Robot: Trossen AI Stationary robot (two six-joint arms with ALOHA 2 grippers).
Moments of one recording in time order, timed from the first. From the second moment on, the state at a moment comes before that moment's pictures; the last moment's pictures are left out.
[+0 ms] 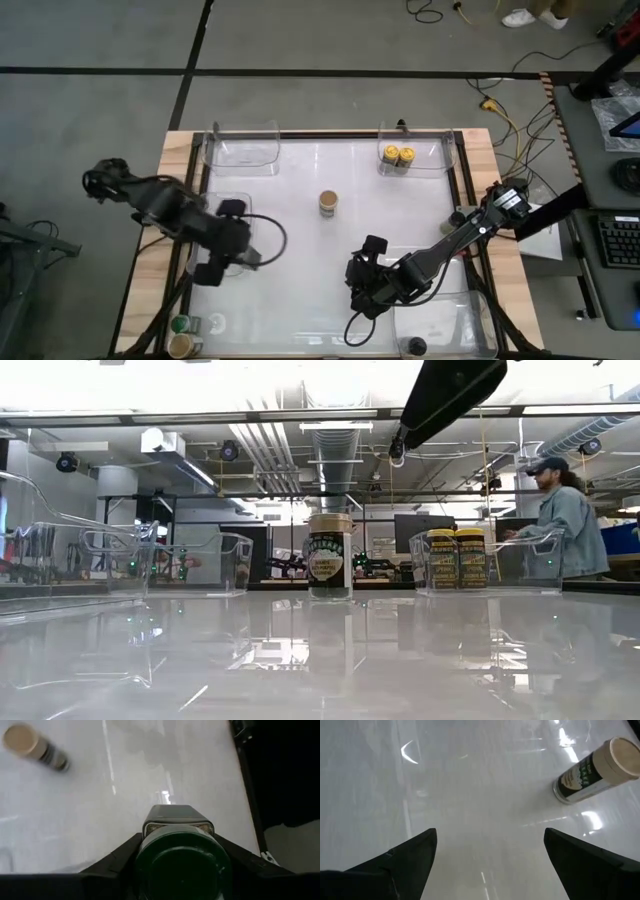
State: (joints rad) left arm -0.50 1.35 1.67 -1.43 -0.07 -0.32; right arm 0.56 1.83 1.45 -0.80 0.58 0.64
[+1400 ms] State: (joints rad) left arm -0.51 1.11 0.89 -1.18 -0.14 -0.62; right arm 0.56 1.83 1.45 -0.74 0.58 0.64
